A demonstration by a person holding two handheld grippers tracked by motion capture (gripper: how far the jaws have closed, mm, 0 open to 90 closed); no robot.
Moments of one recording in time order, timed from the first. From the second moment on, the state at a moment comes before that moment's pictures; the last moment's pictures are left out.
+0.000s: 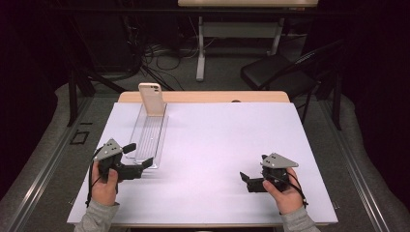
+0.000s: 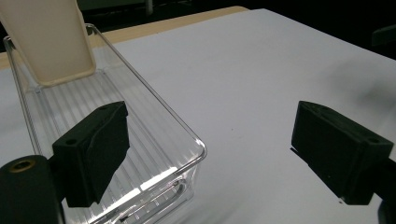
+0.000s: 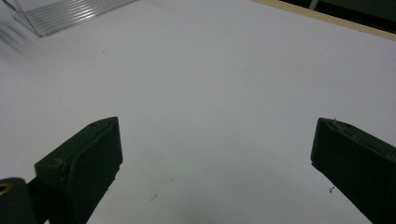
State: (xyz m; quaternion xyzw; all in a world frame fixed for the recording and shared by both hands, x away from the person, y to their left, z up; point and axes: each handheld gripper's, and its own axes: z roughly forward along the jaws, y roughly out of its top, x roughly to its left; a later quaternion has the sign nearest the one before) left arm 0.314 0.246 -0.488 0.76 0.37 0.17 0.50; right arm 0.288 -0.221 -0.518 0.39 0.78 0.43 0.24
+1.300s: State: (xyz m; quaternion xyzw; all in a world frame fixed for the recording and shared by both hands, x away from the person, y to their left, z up) left arm 0.317 0.247 -0.490 0.76 0.38 0.17 0.51; right arm 0.291 -0.221 -0.527 0.40 0.78 0.42 0.24
